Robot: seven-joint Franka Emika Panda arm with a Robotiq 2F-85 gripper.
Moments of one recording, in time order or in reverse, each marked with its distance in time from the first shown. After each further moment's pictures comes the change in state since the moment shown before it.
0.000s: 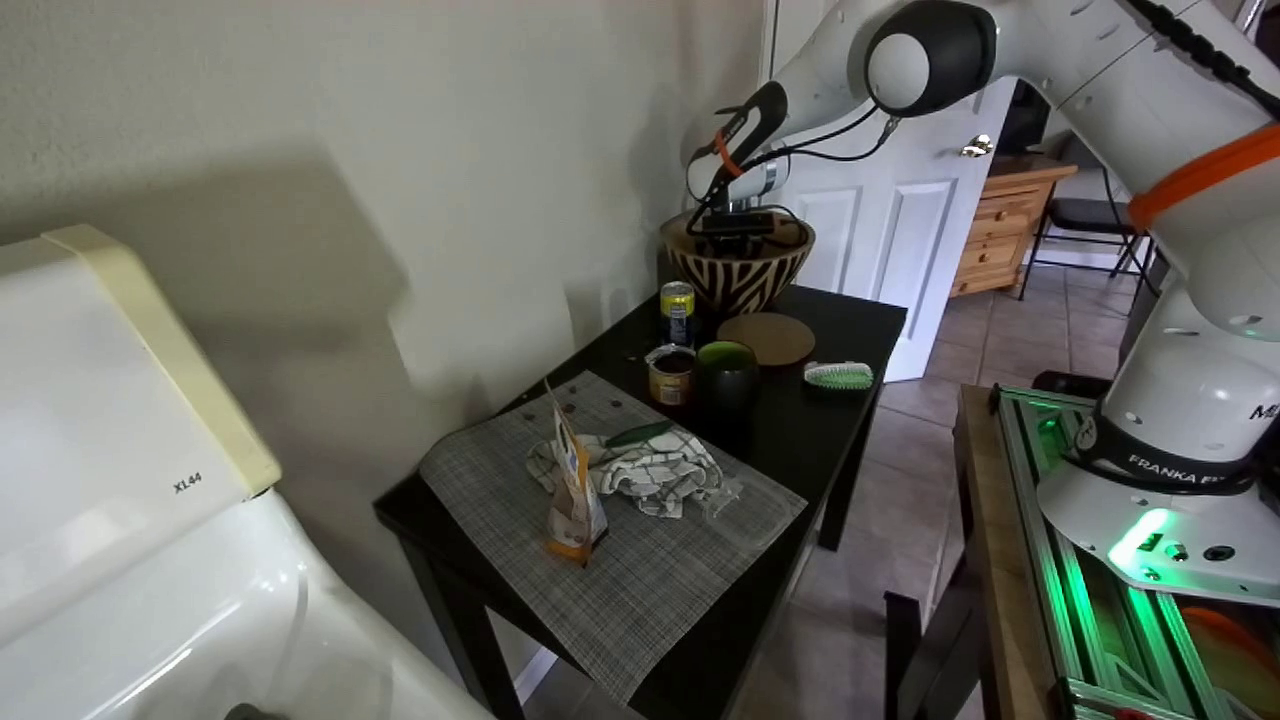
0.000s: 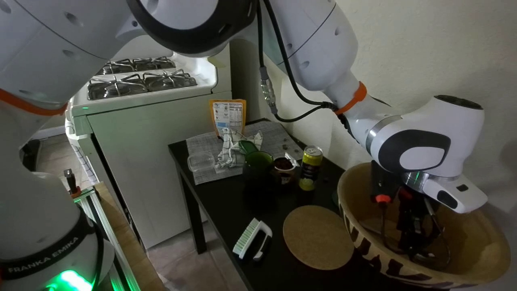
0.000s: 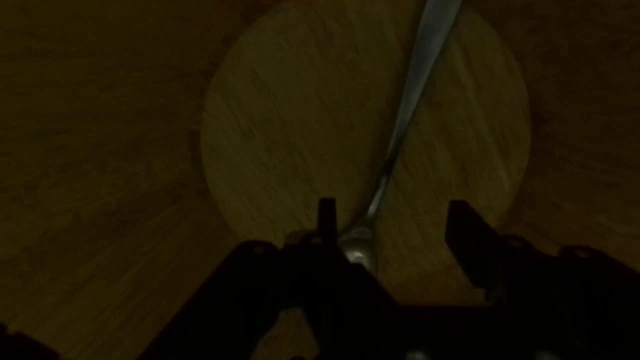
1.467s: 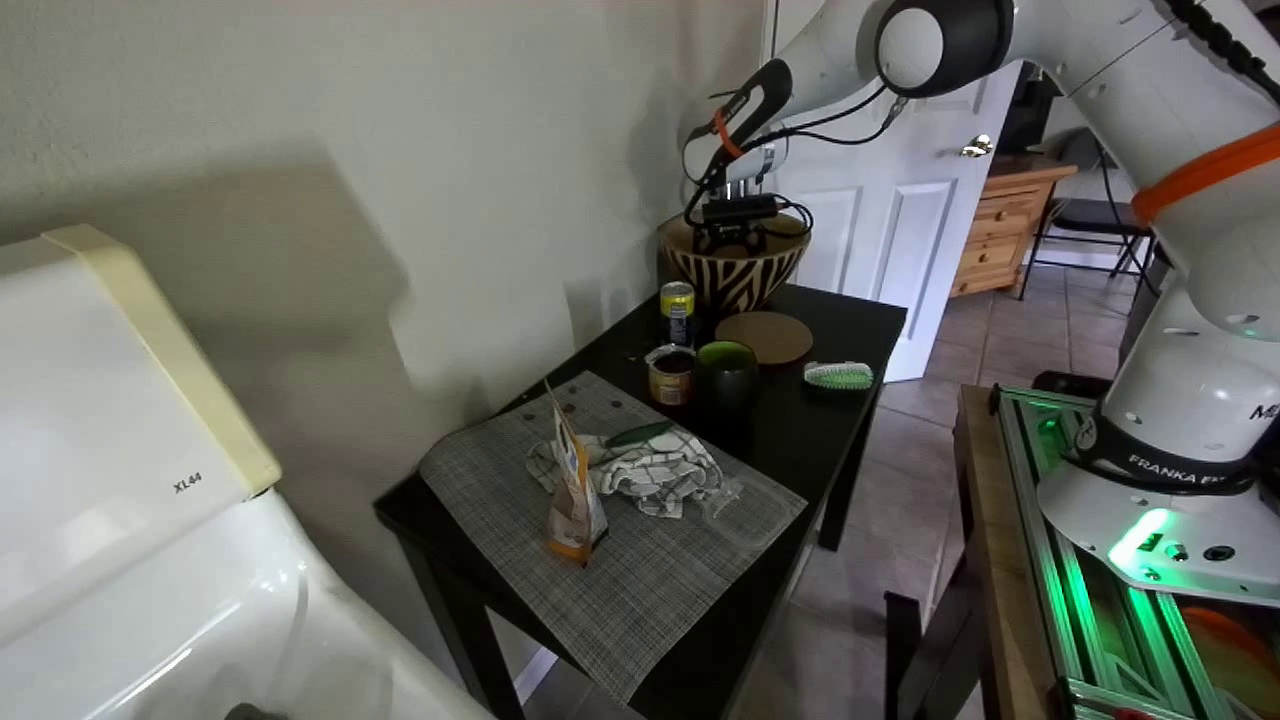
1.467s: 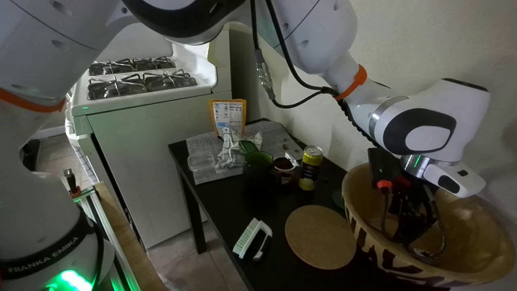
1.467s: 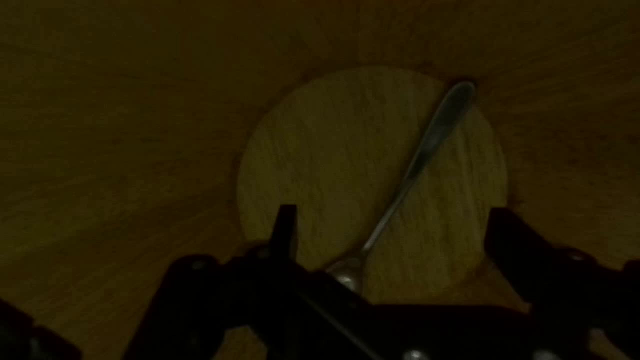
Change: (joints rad) arm 0.001 -0.058 0.020 -0.007 -0.038 -0.124 -0.040
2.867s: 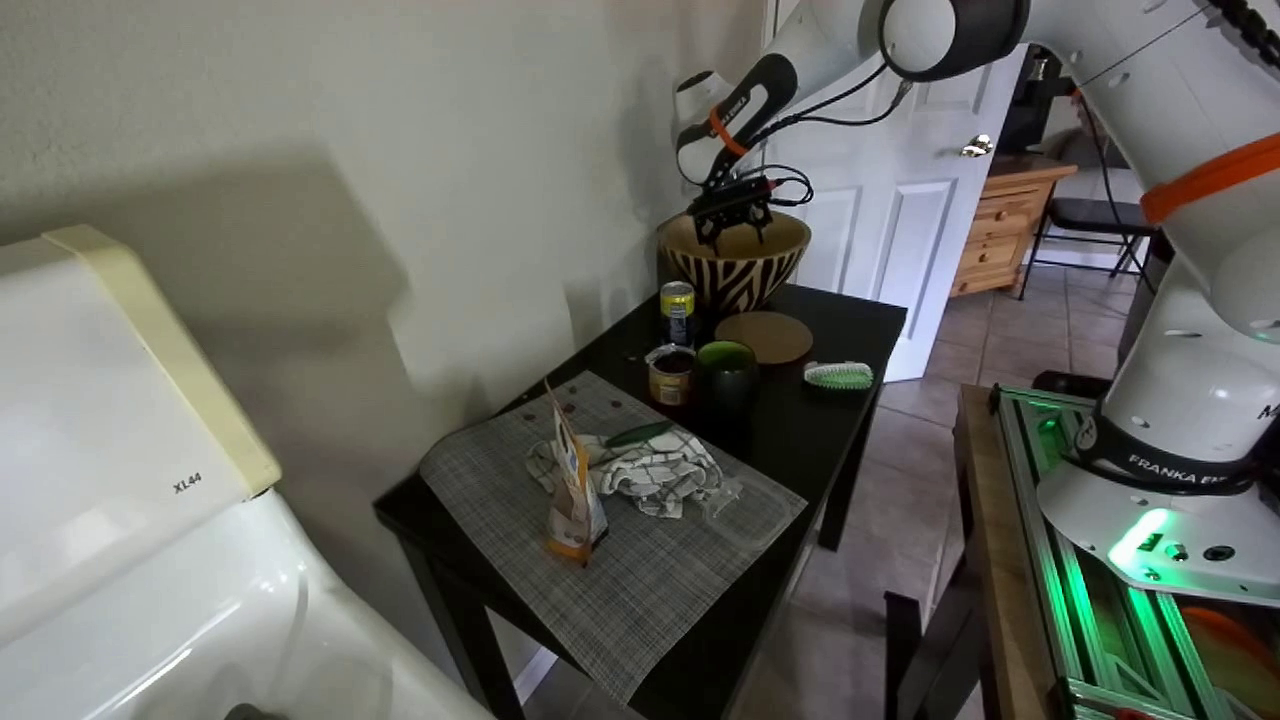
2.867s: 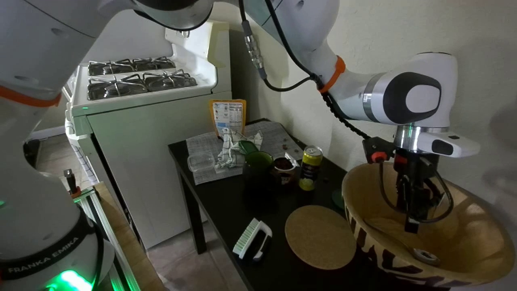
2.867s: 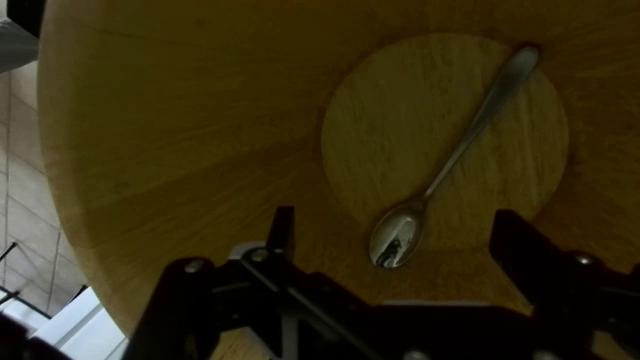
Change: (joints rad) arm 0.119 -0.066 -0.084 -0.032 -0.295 -0.069 0.245
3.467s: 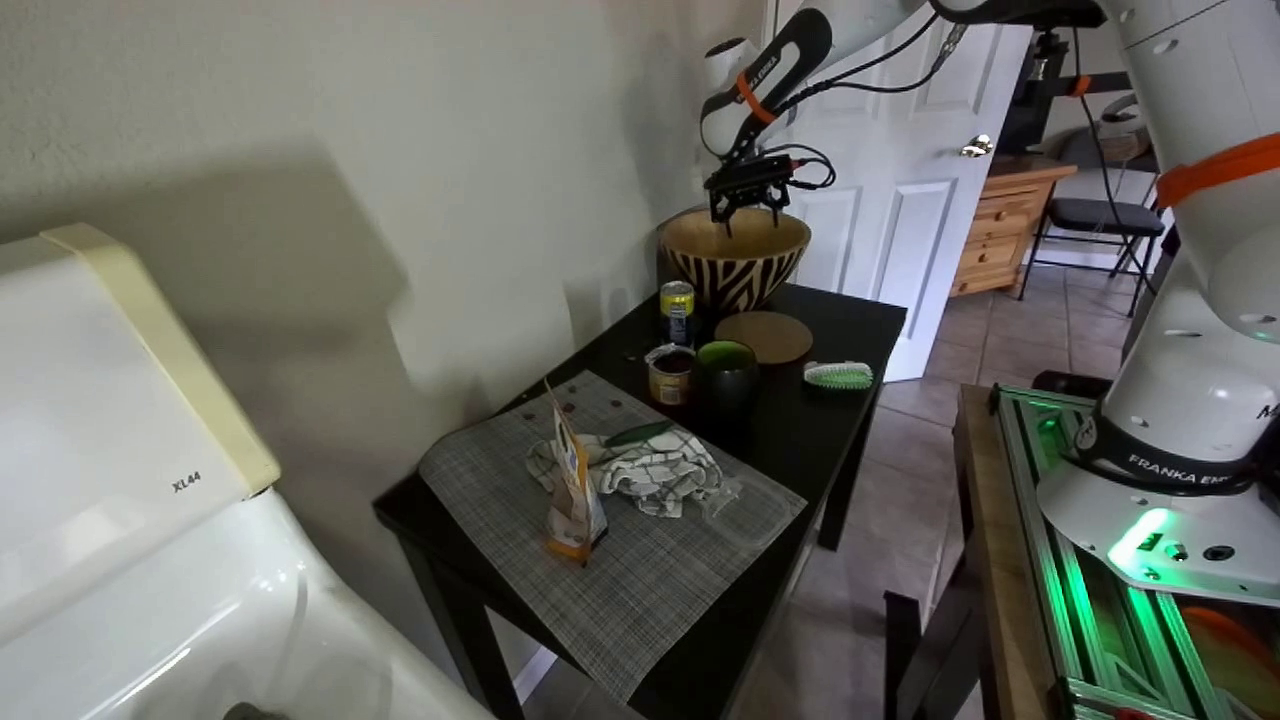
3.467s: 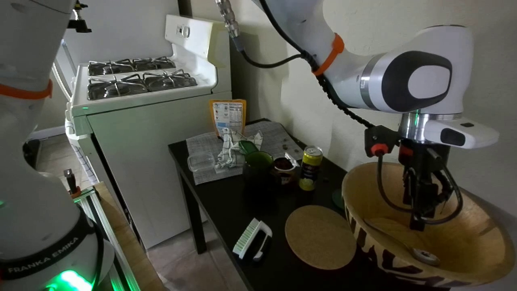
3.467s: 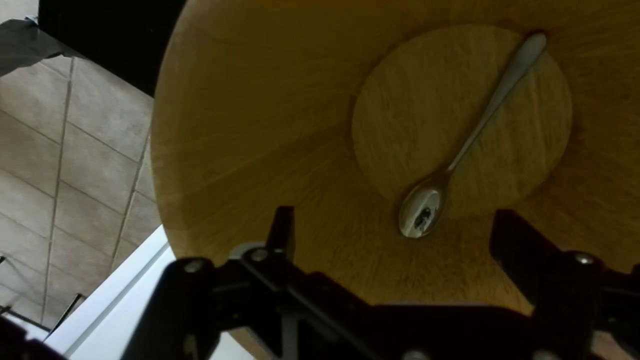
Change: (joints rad) arm -0.015 -0.160 -0.003 -0.169 -0.004 0.085 0.002
